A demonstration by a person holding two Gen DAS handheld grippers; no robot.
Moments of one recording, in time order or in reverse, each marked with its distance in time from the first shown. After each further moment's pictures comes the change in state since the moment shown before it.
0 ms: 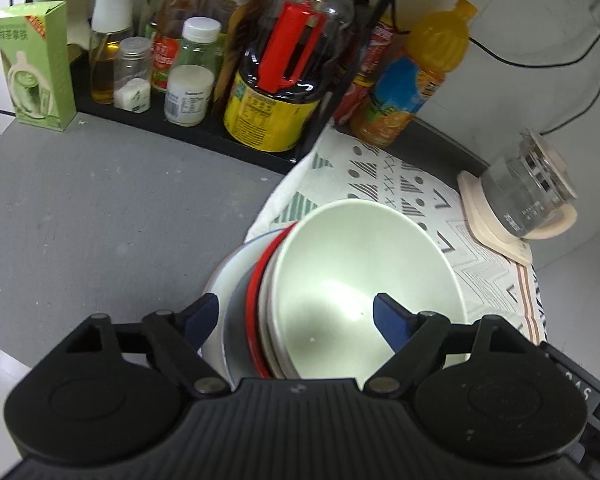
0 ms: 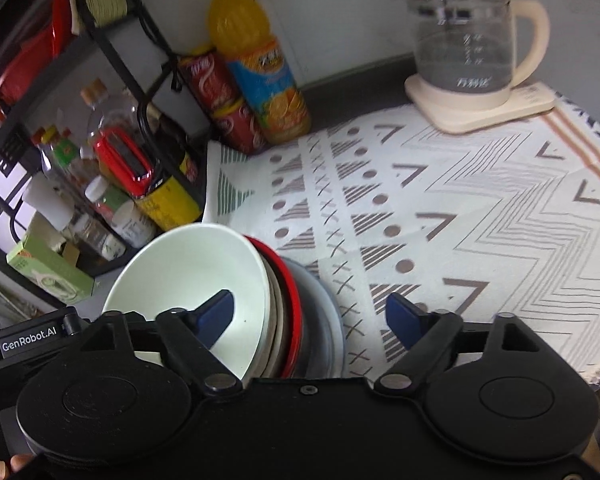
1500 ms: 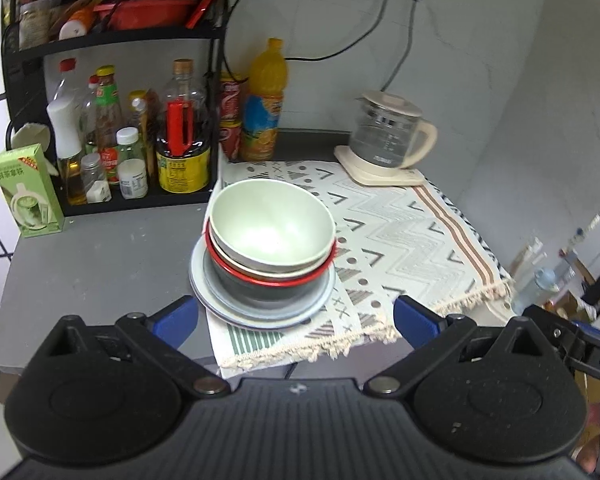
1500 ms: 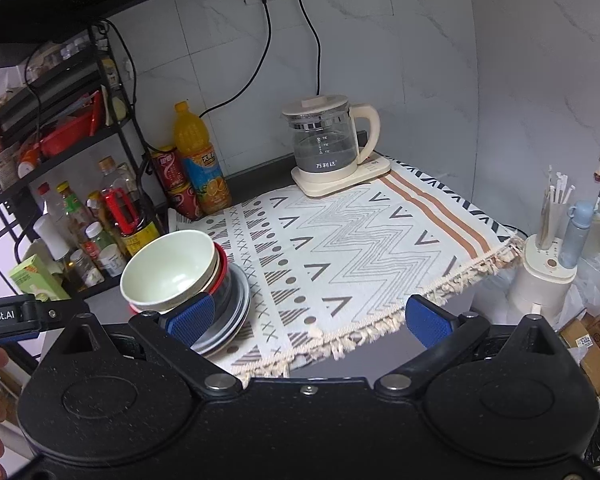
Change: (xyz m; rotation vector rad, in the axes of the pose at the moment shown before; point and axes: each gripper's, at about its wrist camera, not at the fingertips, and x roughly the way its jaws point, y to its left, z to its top) left arm -0.174 -0.013 -0.115 0.473 -0.156 -0.145; right arm -0.225 -0.019 -0.144 0.048 -0.327 -0.236
